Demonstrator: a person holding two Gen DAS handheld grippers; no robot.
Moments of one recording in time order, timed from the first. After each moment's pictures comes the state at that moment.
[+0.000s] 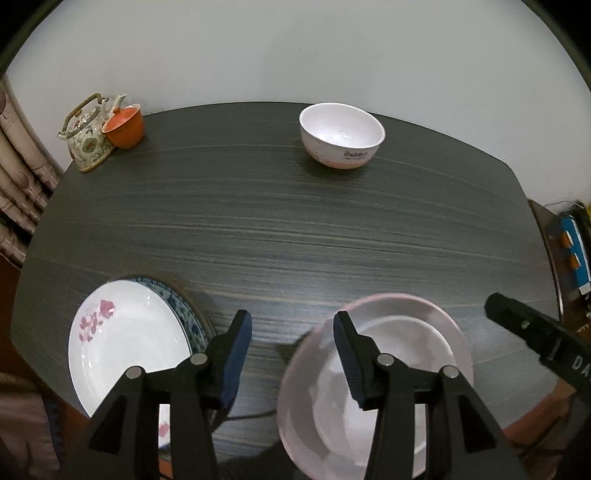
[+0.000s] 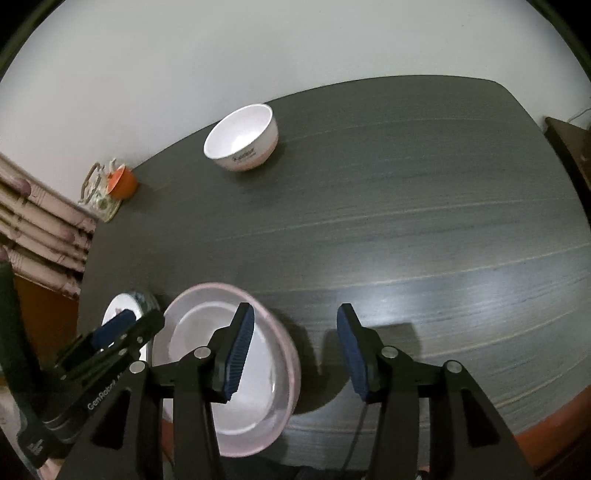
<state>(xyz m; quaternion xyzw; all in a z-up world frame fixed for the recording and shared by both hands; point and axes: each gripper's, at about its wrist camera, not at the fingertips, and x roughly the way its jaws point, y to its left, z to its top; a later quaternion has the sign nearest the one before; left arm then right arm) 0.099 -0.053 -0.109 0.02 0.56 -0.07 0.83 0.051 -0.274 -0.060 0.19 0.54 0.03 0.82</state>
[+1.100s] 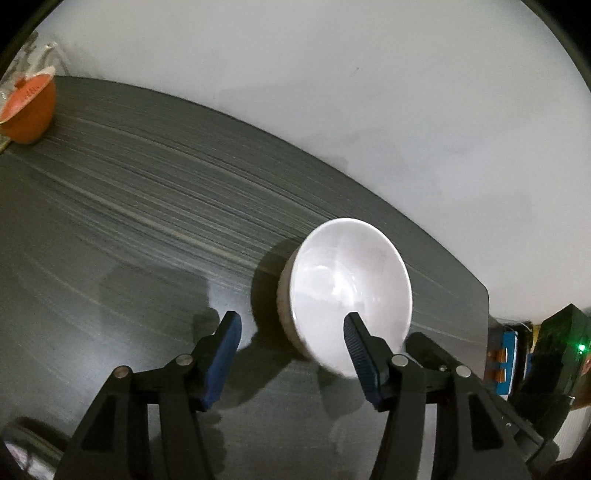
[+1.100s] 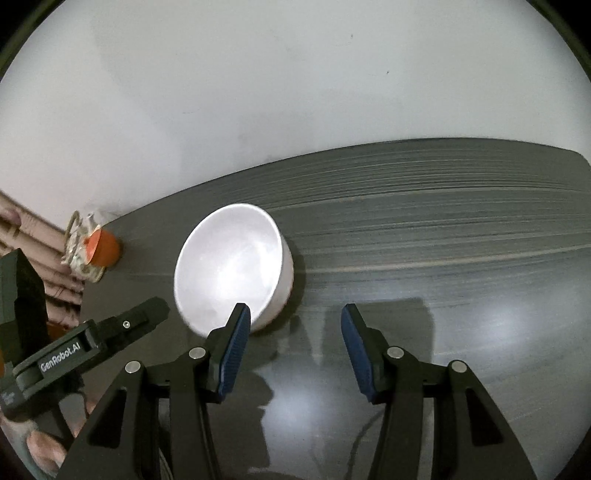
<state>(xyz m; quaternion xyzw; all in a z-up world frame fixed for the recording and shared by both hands) 0.334 -0.048 -0.166 -0.19 0.60 -0.11 0.77 0.271 -0.284 -0.092 0.18 0.53 0.06 0.82</state>
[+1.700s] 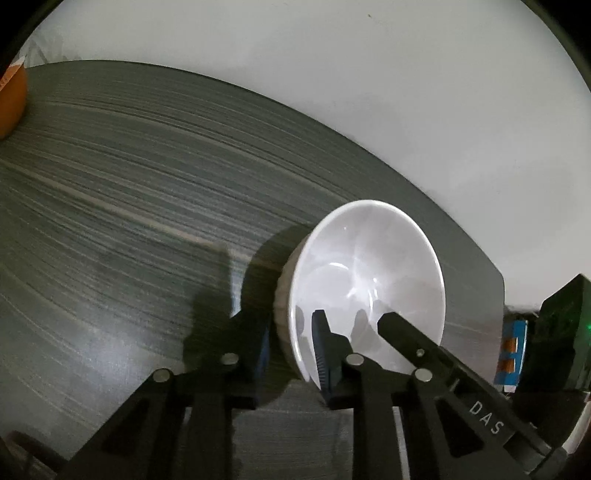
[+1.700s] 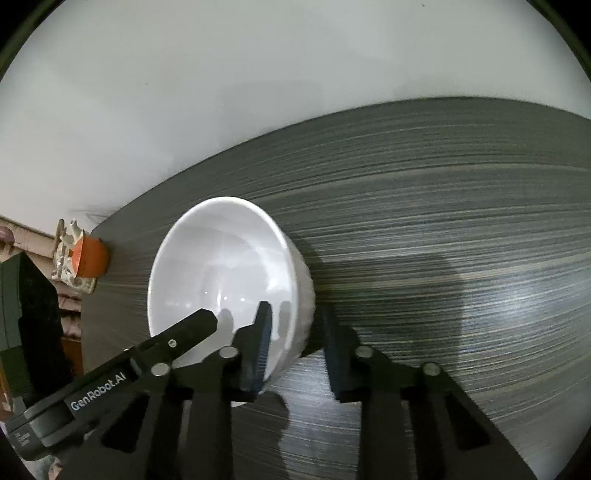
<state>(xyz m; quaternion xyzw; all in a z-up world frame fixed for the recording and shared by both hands) 0.347 -0.074 -0.197 -0.16 0.63 -0.11 0.75 0.309 -0.260 -0.141 0.21 0.57 0.07 0.79</state>
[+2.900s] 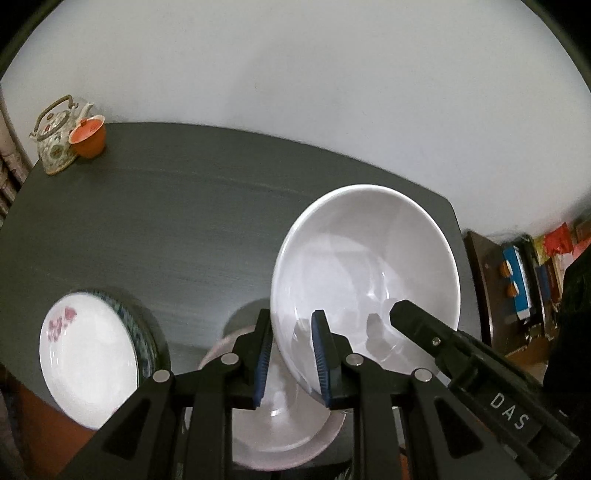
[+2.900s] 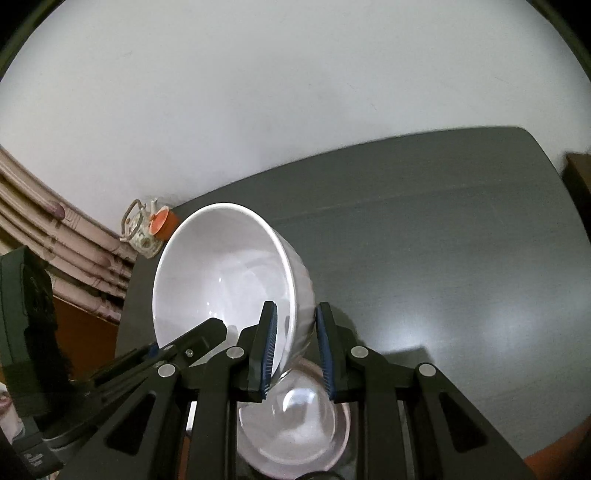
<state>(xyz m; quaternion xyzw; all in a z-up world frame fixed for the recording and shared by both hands) 0.089 -0.095 -0.030 -0.06 0.56 -0.14 0.81 0.081 -0.272 0.004 0.21 0.48 0.07 0.85</state>
